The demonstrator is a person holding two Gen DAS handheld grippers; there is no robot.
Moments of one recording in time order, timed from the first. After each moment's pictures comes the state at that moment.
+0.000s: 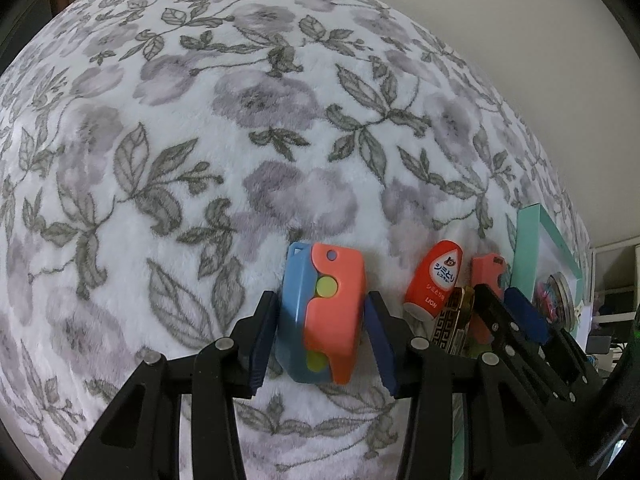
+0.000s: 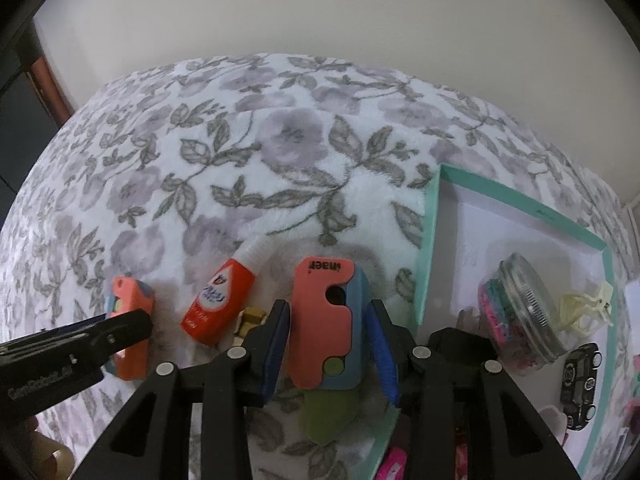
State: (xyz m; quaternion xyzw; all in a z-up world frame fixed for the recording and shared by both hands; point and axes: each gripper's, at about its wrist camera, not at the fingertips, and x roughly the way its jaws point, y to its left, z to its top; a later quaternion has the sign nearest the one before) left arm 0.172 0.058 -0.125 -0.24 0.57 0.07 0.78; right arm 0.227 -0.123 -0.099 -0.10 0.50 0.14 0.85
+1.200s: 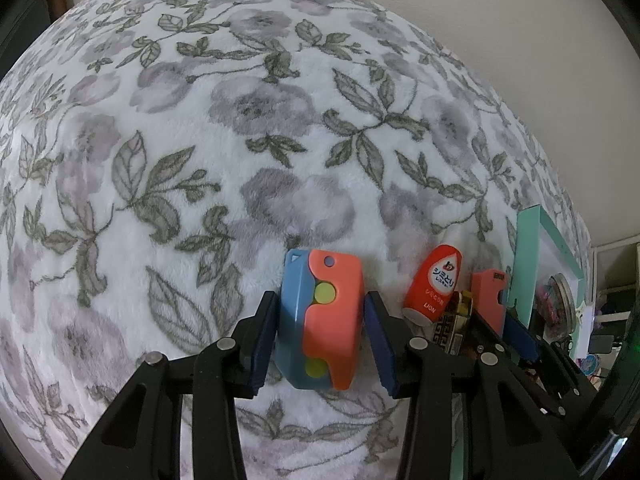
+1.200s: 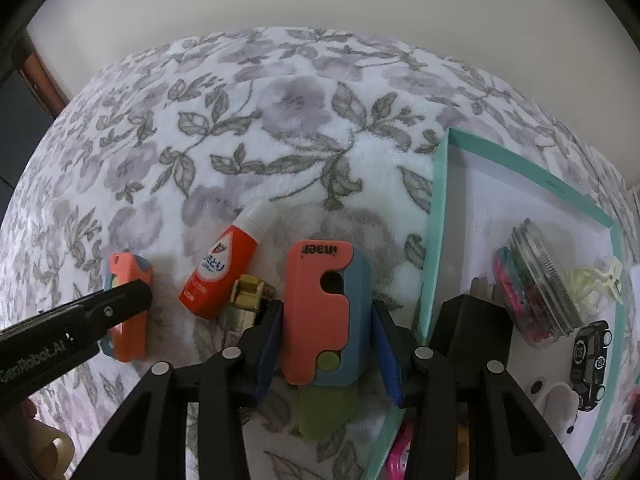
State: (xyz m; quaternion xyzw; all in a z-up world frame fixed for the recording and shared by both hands) left arm 0.175 0.053 -0.124 -0.24 0.57 0.07 0.79; right arm 0.217 -0.123 -0.112 -0.09 0.54 0.13 0.83
